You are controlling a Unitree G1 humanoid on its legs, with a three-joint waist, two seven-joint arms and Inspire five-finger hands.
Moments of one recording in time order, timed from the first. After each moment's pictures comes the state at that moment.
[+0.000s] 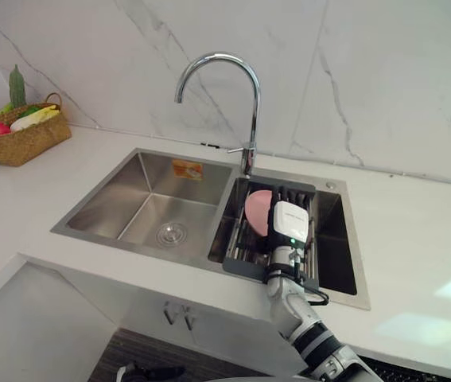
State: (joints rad) left arm 0.17 0.10 0.08 0.80 -0.06 0.31 0.26; right arm -0.24 -0.02 0.46 0.34 -0.85 0.57 -0.54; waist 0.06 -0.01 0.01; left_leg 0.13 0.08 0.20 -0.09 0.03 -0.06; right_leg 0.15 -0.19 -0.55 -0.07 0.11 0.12
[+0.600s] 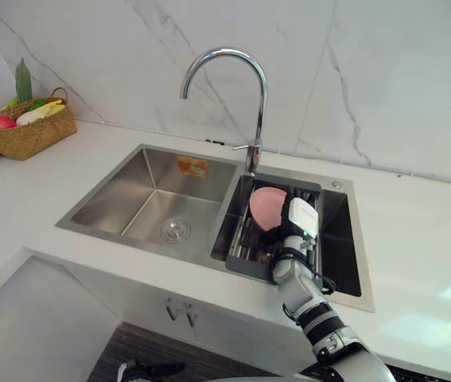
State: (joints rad) left arm 0.14 0.10 0.09 0.80 -0.06 0.35 0.26; right arm -0.36 -0.03 0.31 0.46 -0.63 0.49 -0.46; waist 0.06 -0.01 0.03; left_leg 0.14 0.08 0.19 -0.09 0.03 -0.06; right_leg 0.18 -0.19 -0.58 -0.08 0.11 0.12
